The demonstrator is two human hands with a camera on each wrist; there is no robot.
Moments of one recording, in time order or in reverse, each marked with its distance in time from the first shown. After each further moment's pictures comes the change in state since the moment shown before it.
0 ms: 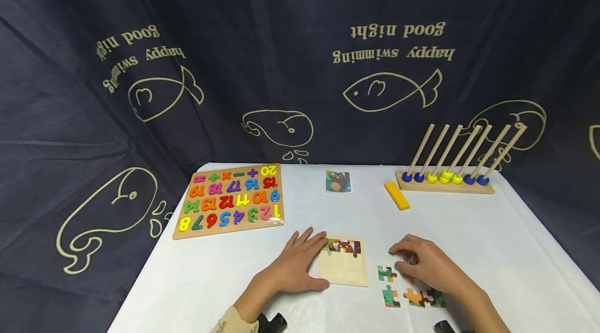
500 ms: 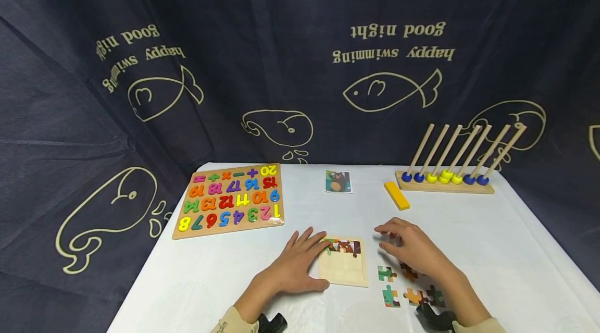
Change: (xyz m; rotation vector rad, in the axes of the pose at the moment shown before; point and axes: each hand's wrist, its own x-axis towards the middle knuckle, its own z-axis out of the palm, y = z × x) left_hand 0.000 0.000 0.001 0.017 0.015 0.022; right_hand 0.029 -0.021 0.001 -0.003 0.129 -0.094
